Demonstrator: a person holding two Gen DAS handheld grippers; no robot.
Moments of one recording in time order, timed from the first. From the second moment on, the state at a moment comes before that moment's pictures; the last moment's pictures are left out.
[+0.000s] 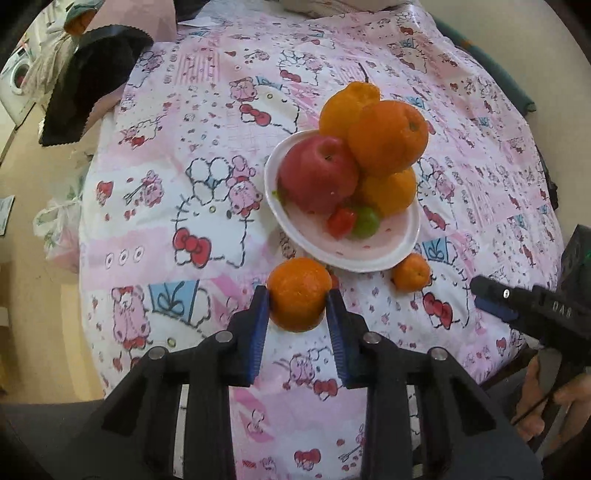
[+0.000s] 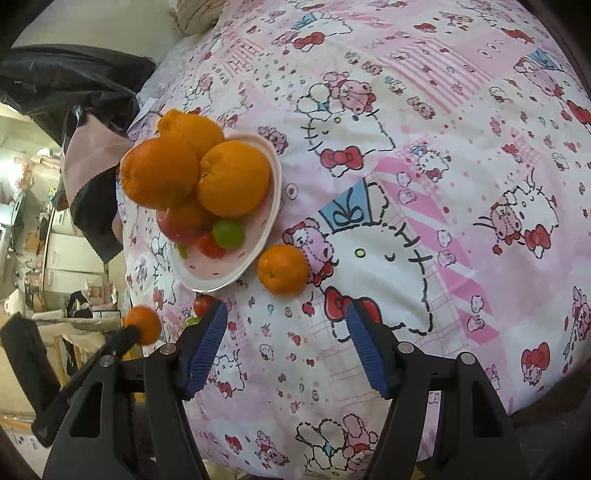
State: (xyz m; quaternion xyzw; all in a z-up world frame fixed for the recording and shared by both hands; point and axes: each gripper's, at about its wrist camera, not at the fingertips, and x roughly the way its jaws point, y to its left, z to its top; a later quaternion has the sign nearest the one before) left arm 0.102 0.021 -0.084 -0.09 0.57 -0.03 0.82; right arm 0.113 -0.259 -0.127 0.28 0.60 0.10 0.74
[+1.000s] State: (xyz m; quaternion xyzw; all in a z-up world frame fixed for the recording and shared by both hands) left arm 0.103 0.032 -0.100 -0.11 0.58 -0.02 0.80; right arm 0.160 -0.167 -0.176 0.02 0.64 0.11 0.76
